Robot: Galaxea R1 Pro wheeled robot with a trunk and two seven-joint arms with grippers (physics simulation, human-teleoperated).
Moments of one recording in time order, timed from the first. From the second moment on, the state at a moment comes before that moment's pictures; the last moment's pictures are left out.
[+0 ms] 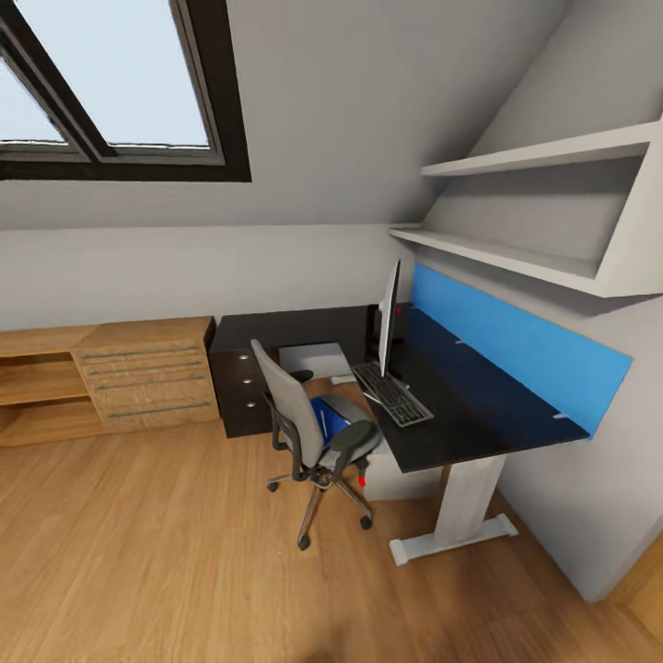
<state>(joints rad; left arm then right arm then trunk) 0.00 -0.05 0.04 -0.27 0.06 -0.52 0.13 -0.06 0.08 0.00 -0.34 0.11 -0.62 -0.18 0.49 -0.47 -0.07</state>
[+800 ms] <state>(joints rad) 0.00 -0.05 0.04 -0.27 0.06 -0.52 0.13 -0.06 0.07 0.00 -0.34 0.11 -0.62 -0.18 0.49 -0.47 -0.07</state>
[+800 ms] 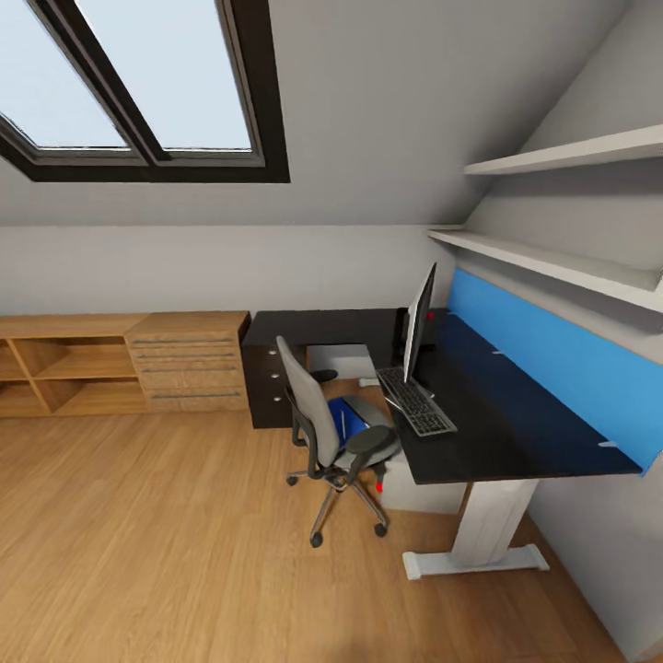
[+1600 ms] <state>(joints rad) 0.00 -0.05 0.03 -0.27 0.06 -0.52 0.13 -0.06 0.06 0.00 -0.32 0.11 -0.63 -0.17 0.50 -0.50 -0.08</state>
